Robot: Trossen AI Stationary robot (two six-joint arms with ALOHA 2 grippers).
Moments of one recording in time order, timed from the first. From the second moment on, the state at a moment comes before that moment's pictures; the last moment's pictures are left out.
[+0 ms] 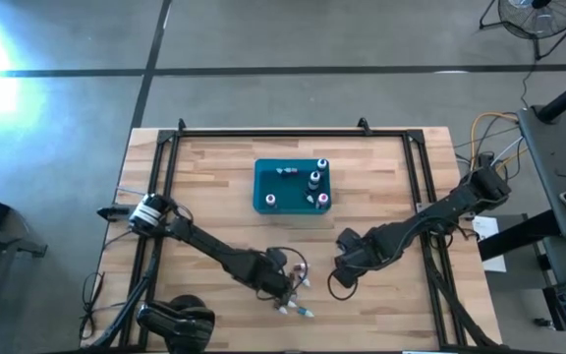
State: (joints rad) left arm -0.42 2.02 1.43 -0.65 -0.21 -1.24; right arm 0.46 1.60 1.07 -0.88 0.11 1.27
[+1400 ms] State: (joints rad) left arm -0.40 2.00 1.47 -0.72 -0.01 -1.32; right arm 0.48 1.52 0.98 -0.88 0.18 1.26
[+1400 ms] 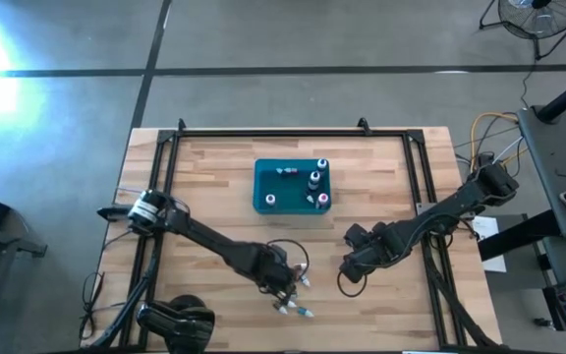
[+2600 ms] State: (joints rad) left arm -0.37 2.08 1.63 -0.89 -0.10 -1.19; right arm 0.48 1.52 0.95 -0.88 0.19 1.26
